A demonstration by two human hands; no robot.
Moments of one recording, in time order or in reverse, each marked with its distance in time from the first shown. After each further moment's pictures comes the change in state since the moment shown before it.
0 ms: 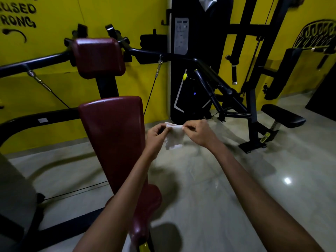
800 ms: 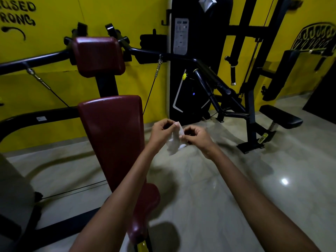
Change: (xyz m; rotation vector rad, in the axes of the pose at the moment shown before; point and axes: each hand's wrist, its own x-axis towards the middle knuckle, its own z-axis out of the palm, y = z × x) left_hand 0.006 0.018 0.012 0.084 -0.100 -0.029; right_hand -0.025 -0.004 0.009 0.669 -0.112 0.376
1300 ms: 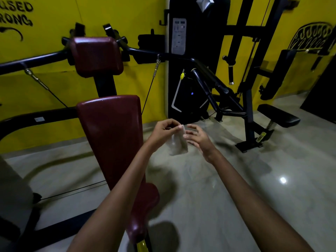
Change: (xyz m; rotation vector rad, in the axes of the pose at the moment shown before) left_hand -0.003 0.008 -0.002 0.022 -0.233 0.046; right_hand -0.010 0.011 -0.006 0.218 0.074 0.118
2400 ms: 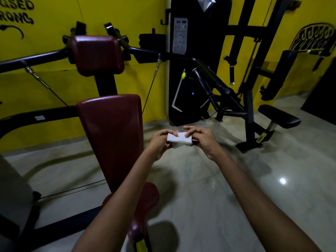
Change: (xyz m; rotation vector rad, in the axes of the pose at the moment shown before) left_hand -0.019 -0.005 0.011 -0.452 0.131 -0.400; right_hand 0.002 -0.008 0.000 -0.023 0.019 -0.042
